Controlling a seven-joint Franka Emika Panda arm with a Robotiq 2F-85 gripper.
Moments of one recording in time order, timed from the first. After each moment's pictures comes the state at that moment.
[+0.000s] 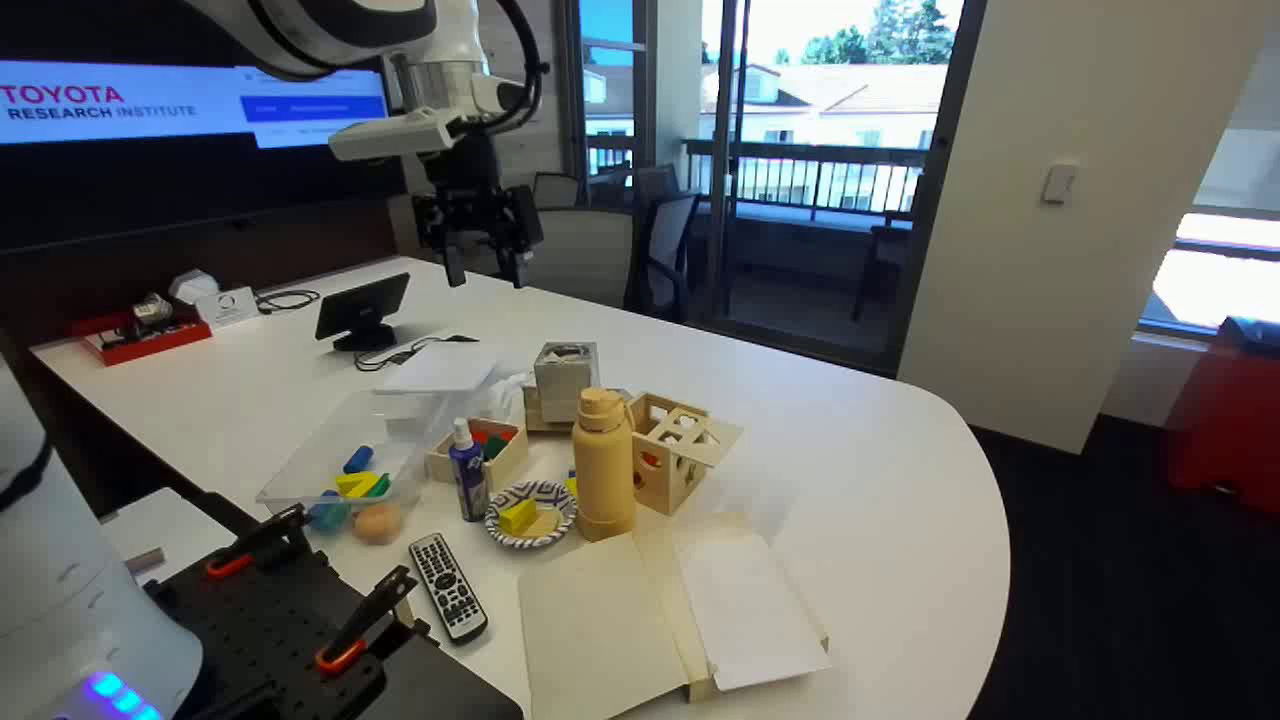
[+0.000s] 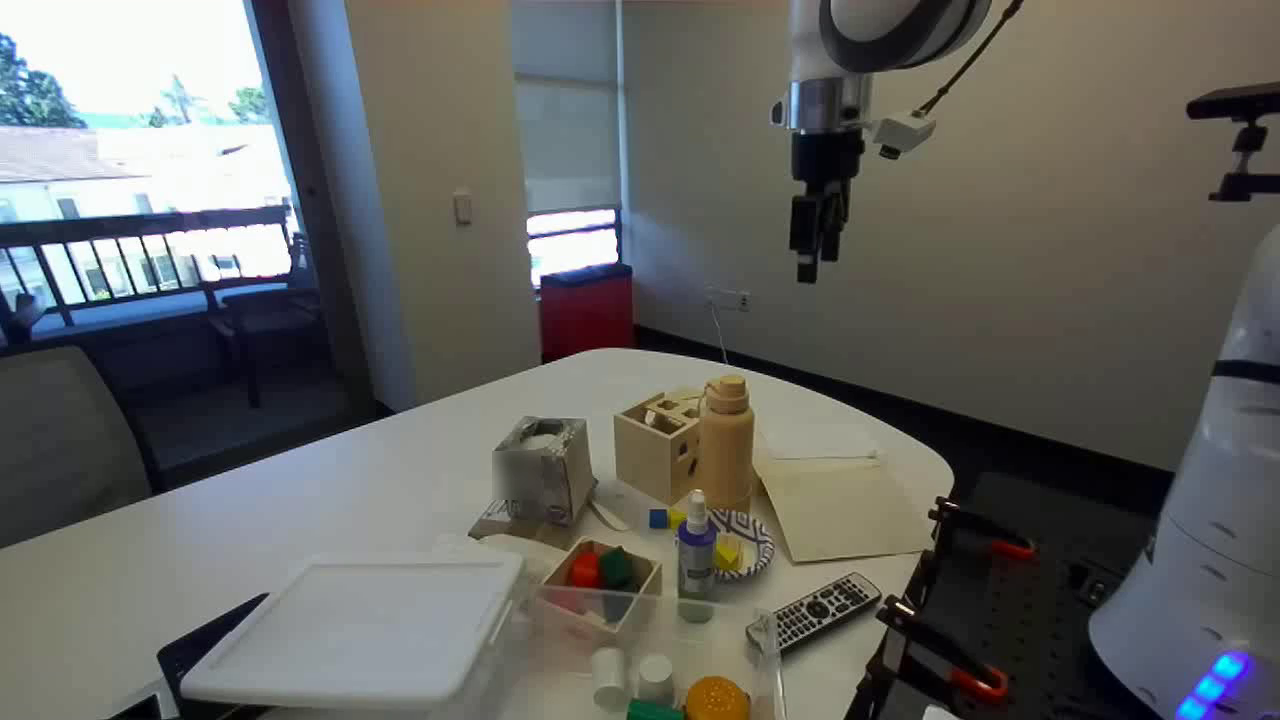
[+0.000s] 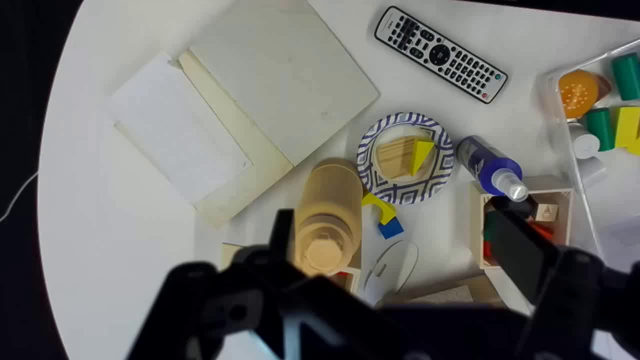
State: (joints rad) arm -0.08 -0.43 -0.13 -2.51 -0.19 2.11 -0.21
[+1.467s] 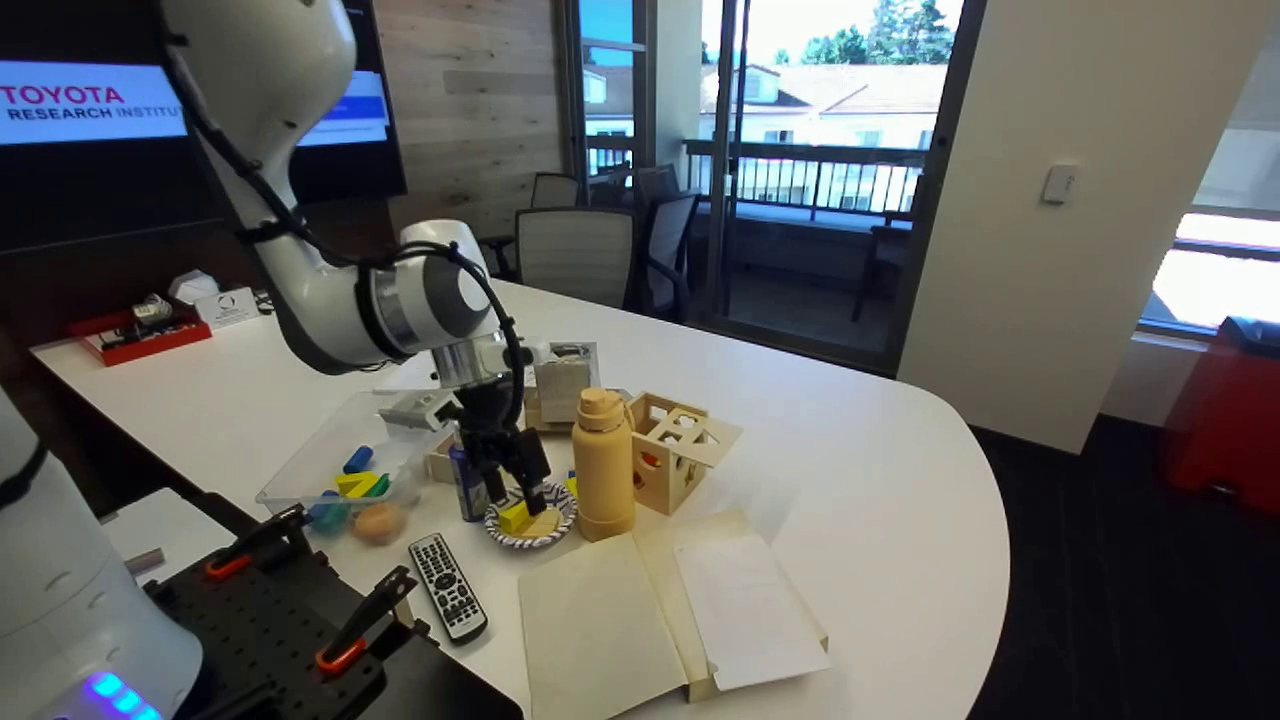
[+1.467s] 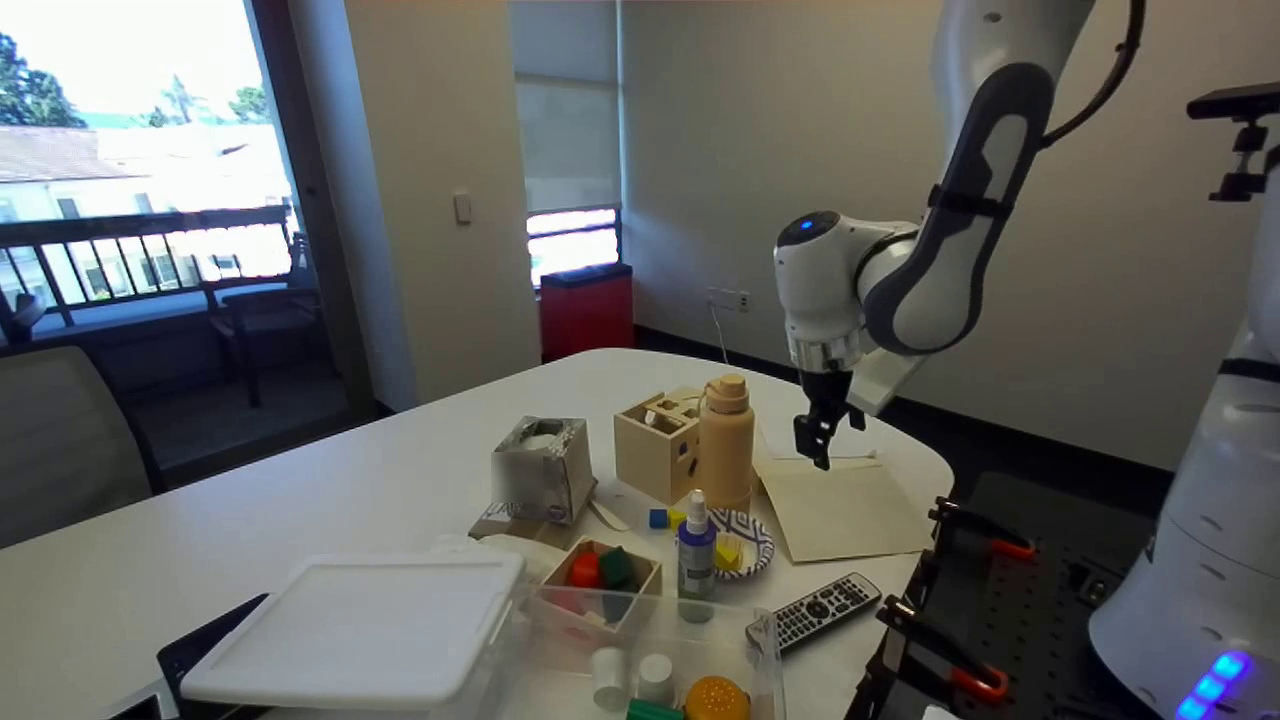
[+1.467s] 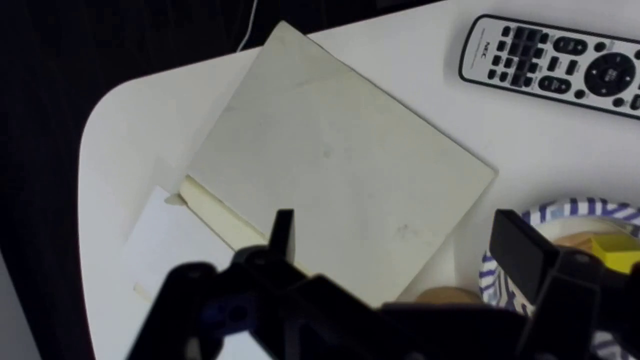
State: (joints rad) arm -0.21 0.19 -0.13 -2.67 -0.90 2.73 0.72
